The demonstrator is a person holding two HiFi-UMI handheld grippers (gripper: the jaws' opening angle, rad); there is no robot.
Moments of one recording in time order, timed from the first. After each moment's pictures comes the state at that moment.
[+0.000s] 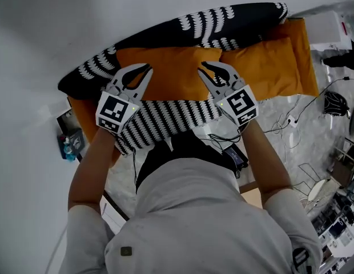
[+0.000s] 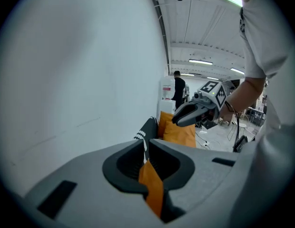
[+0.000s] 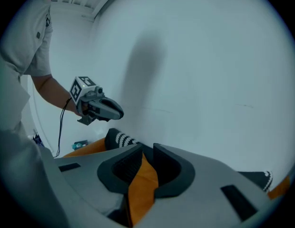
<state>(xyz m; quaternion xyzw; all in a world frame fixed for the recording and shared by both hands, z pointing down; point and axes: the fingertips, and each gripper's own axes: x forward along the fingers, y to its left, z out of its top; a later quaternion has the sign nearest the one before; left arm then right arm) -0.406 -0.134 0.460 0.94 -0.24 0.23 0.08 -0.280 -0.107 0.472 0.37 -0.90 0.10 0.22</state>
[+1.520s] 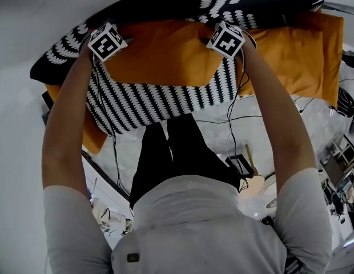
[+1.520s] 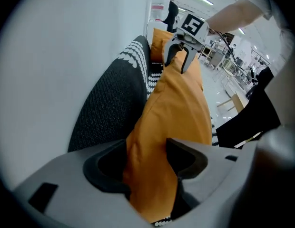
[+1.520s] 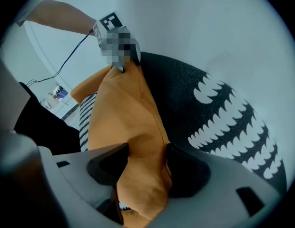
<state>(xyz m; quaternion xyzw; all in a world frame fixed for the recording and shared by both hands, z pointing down) -0.474 -0.227 0.826 0.79 -0.06 0.59 0.11 -0.232 -0.175 0.830 0.11 -0.81 0.19 0.55</state>
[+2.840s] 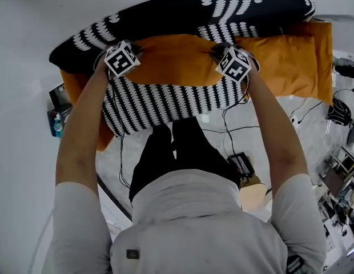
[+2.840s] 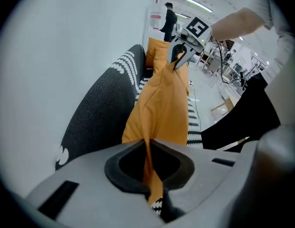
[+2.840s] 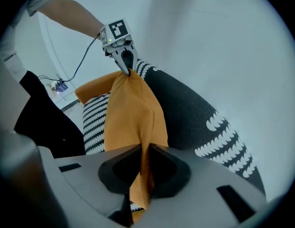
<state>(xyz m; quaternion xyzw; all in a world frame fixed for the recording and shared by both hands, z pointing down) -0.520 -0.124 0.757 0.81 -0.08 0.57 0.13 -0.272 -0.092 0.745 0.14 -0.82 0.12 0.54</state>
